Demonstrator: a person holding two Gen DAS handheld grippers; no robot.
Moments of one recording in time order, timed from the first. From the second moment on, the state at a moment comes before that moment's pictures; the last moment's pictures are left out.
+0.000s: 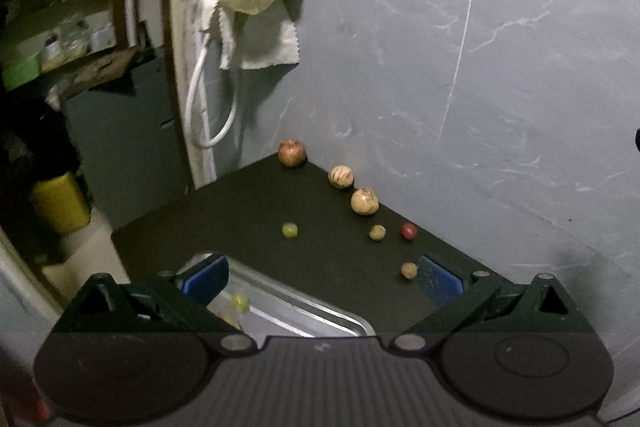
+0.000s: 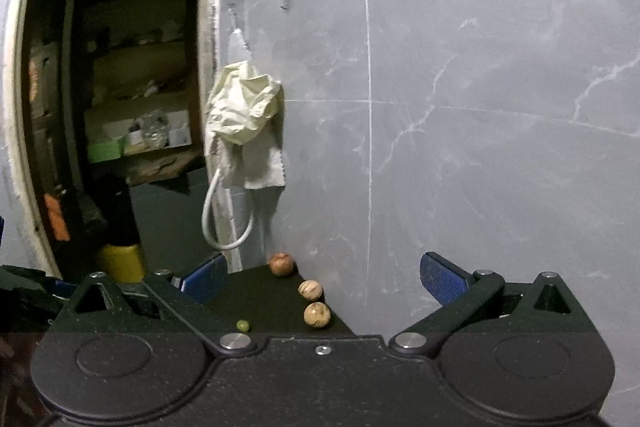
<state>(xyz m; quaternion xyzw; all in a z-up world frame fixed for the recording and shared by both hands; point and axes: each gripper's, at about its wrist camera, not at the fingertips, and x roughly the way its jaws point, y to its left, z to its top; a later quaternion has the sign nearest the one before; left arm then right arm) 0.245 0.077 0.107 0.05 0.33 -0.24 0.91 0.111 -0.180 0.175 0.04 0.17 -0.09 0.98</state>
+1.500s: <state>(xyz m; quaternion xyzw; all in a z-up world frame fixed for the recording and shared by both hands) 0.445 -0.135 -0.123 0.16 0.40 -0.38 0.82 0.296 -0.225 -0.107 0.01 0.39 0.04 0.92</state>
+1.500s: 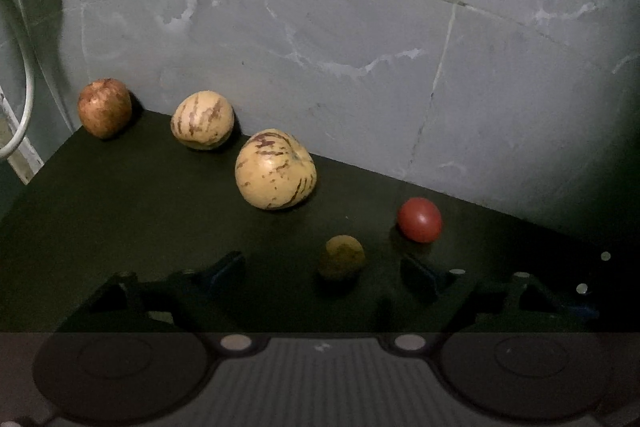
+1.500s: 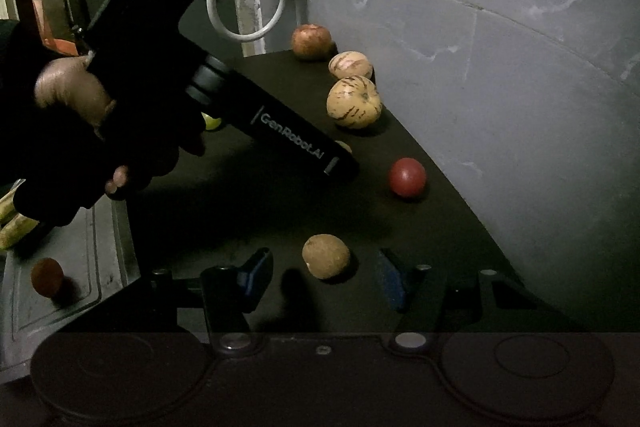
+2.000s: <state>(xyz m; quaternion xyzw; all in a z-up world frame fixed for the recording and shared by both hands) 0.450 -0.138 -0.129 0.16 0.41 -0.38 0.81 0.301 -0.224 -0.113 0.00 0.39 0.04 0.92</state>
